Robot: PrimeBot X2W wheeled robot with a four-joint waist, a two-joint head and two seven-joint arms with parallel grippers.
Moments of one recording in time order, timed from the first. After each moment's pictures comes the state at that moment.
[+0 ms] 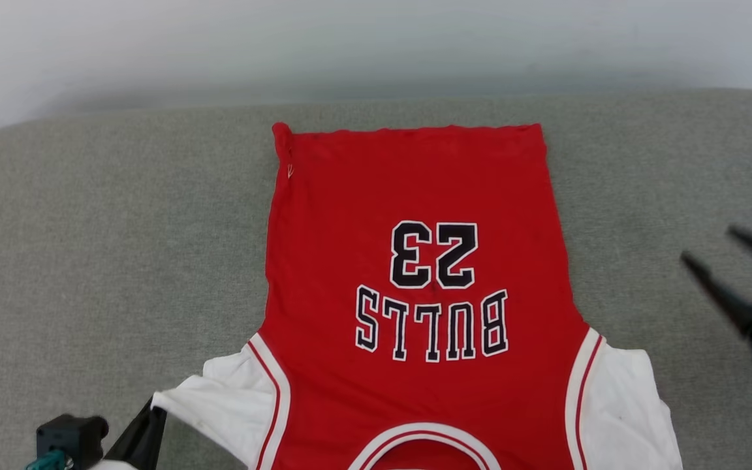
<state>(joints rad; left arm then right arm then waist) 0.05 0.77 -0.60 -0.02 -0.91 0.28 -0.26 -0.25 -0.82 0.36 -0.01 0.61 0.13 0.22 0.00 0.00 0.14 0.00</state>
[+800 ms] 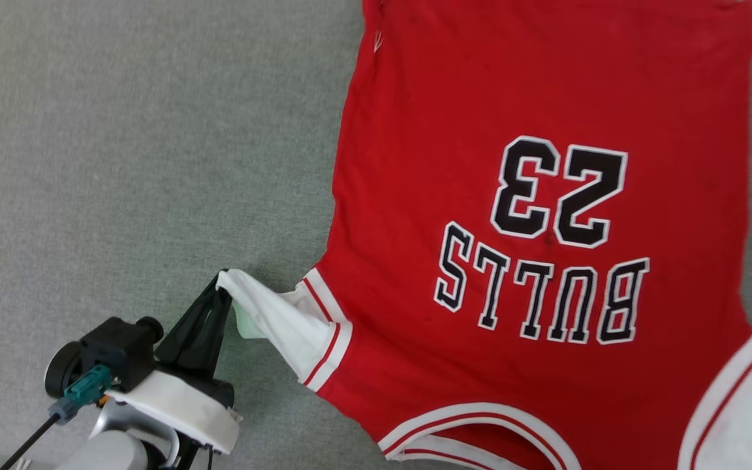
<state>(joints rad) -0.22 0.68 -0.63 -0.12 -0.75 0.24 -0.26 -1.18 -0.72 0.45 0.35 0.67 0.13 1.11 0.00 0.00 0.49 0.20</state>
